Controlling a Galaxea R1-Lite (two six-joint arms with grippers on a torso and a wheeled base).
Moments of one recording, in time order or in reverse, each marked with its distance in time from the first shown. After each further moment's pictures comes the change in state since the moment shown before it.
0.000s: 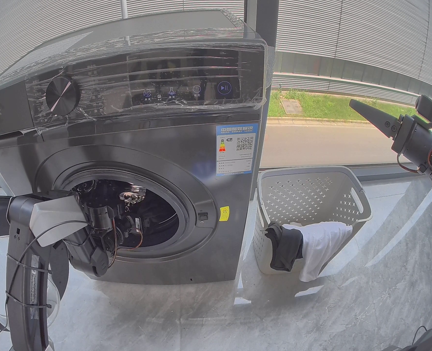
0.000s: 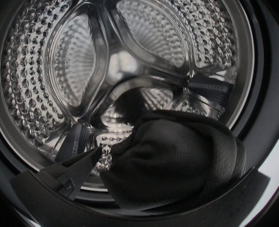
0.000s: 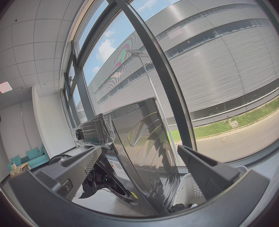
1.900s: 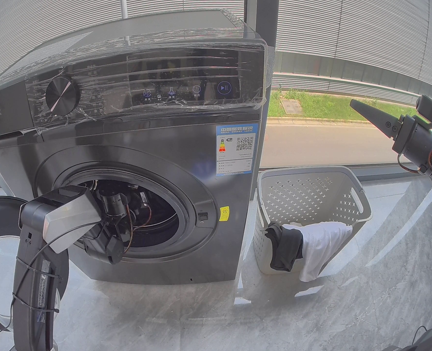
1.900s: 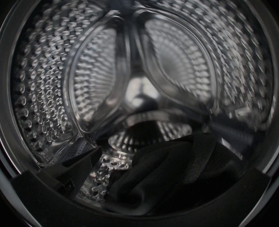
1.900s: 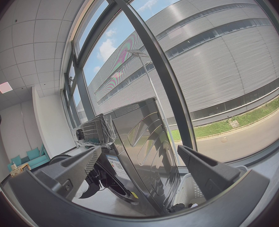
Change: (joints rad) left arm -0.066 0.055 -0.248 -0.006 0.266 -0.193; right arm -0.002 -0.003 0.003 0.000 0.004 0.003
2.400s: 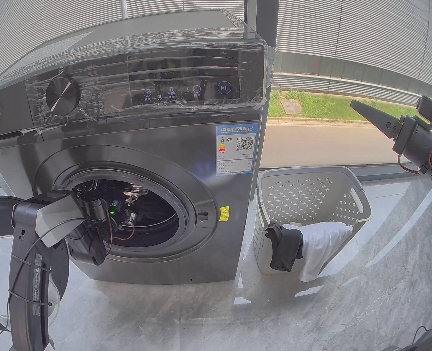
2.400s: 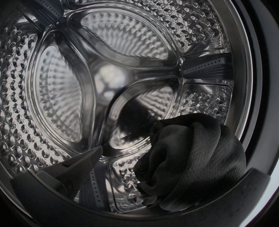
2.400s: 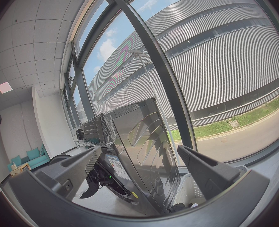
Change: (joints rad) left arm 0.136 0.038 0.046 0.010 -0.369 0.596; right arm 0.000 -0.004 0.004 0.000 0.000 0.000
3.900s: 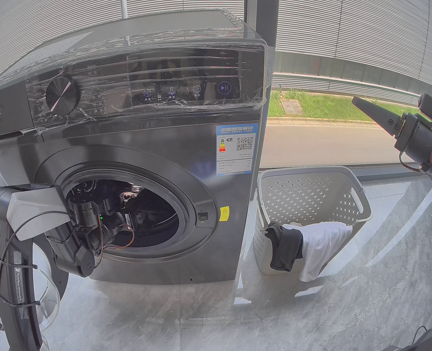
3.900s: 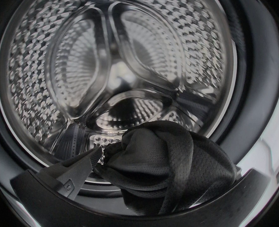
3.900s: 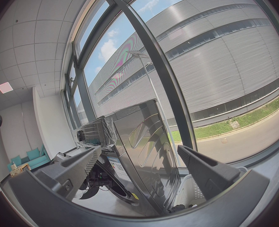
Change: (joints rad) left arm -0.047 -0.231 0.363 -0.043 -0.035 -0.506; right arm -0.002 -0.006 -0.007 0.000 0.002 0.004
